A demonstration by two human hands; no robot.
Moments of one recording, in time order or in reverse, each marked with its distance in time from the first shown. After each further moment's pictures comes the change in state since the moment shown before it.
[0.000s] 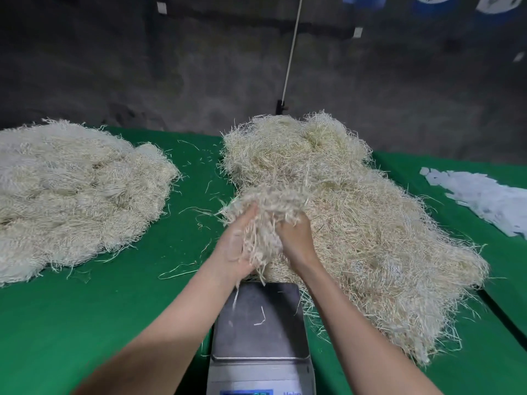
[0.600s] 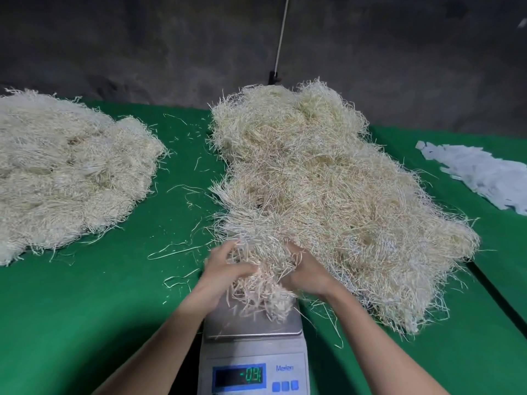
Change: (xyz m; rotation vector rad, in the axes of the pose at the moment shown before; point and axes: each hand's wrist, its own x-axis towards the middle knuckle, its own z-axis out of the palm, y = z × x) left_hand -0.009 -0.061 -0.076 0.938 0.301 -0.016; right_hand -0.026 0.086 -0.057 -0.454 -0.413 0.304
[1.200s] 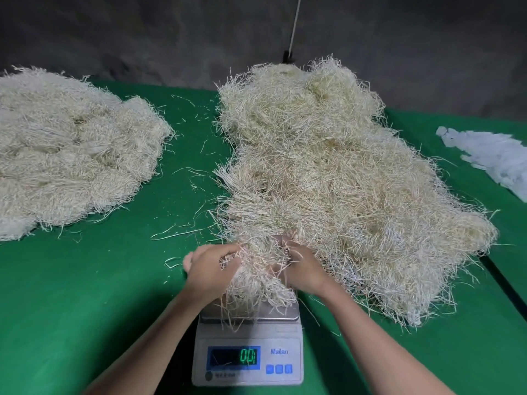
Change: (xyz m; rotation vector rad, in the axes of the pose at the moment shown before) left_hand -0.009 -0.034 -0.004 0.658 0.311 0.319; right_hand -0.004 0.013 0.011 -0.118 0.040 -0.157
